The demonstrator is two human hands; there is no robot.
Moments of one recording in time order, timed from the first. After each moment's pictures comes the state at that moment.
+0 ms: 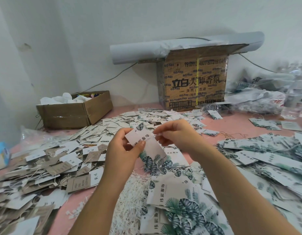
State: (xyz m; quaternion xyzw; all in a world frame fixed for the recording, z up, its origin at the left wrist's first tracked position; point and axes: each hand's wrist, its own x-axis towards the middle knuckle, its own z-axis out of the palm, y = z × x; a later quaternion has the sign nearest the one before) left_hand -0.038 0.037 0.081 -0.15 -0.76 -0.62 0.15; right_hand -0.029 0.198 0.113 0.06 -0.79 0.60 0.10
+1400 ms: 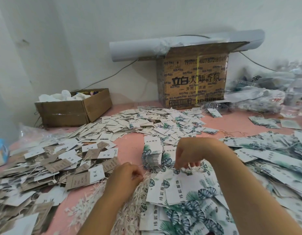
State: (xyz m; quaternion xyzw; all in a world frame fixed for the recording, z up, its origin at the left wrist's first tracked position) left_hand -0.061 0.020 0.009 -0.20 -0.94 -0.26 0.05; right_hand -0.028 0.226 0.106 0.01 -0.97 0.17 -0.17
